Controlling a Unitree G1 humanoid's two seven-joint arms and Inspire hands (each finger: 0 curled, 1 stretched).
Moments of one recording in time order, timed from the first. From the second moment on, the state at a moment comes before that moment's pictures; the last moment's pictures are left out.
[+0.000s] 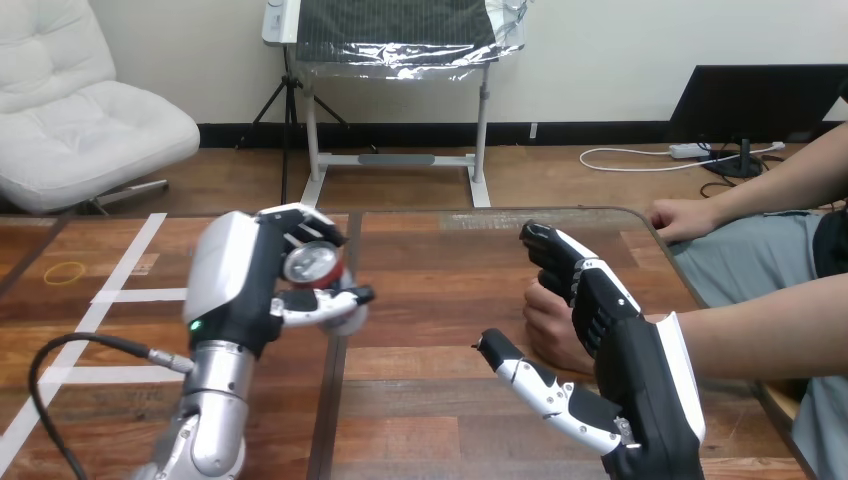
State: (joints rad) left arm -0.38 0.33 -0.25 0.81 0.50 -0.54 0.52; right arm 0.35 -0.05 0.19 -0.11 -0.12 -0.55 -0.06
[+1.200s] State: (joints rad) left arm -0.25 0.28 -0.25 0.40 0.48 -0.53 0.32; right arm 0.31 -0.24 0.02 -0.16 -0.55 -0.26 -0.07
